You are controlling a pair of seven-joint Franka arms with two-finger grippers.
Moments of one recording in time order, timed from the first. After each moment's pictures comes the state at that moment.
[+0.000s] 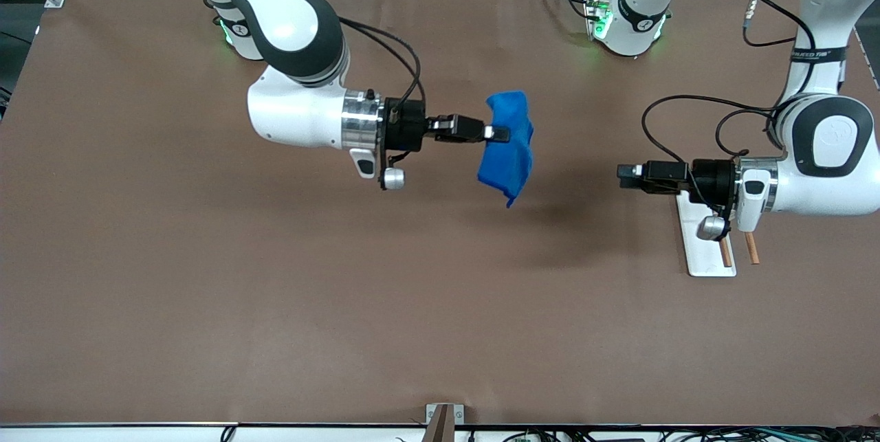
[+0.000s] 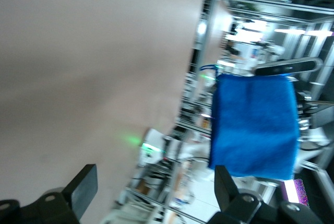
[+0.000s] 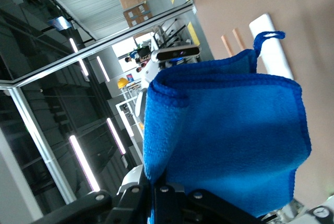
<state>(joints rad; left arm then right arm) 0.16 0.37 -0.11 -1.81 -1.17 1.47 0.42 0.27 0.43 0.52 -1.56 1.61 2.41 -0.03</state>
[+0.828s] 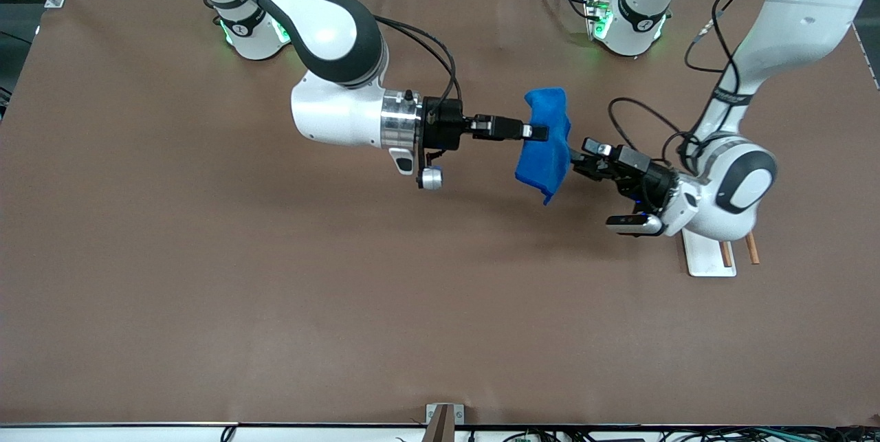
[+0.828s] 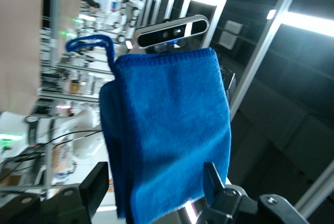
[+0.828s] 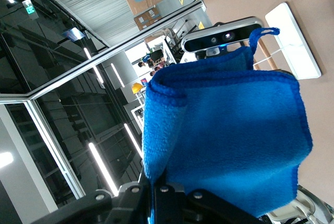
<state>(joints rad) 0.16 0.60 -0.27 -1.82 -1.58 1.23 0.59 0.34 0.58 0.55 -1.39 1.65 2.52 -0.03</state>
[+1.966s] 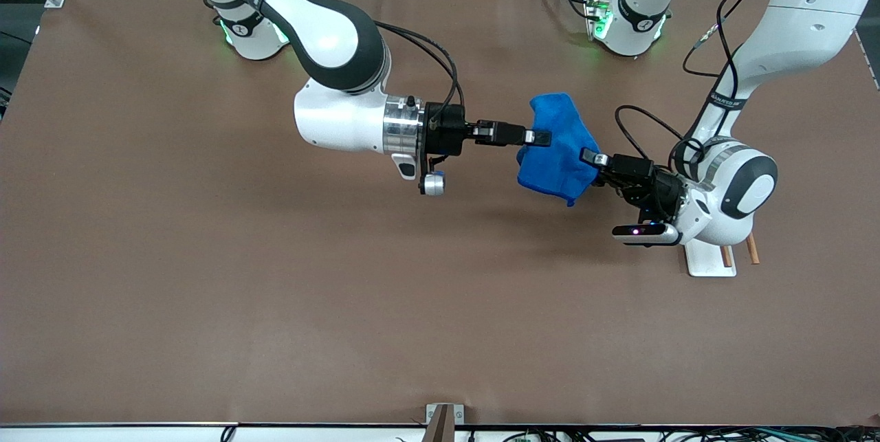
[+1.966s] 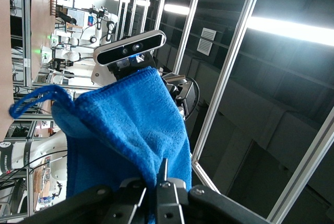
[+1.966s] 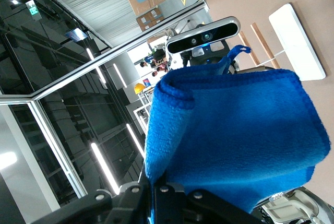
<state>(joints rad) 0.20 0.59 -0.28 -1.79 -1.64 1.21 0.58 0.34 0.58 0.55 -1.38 1.65 2.52 -0.03</state>
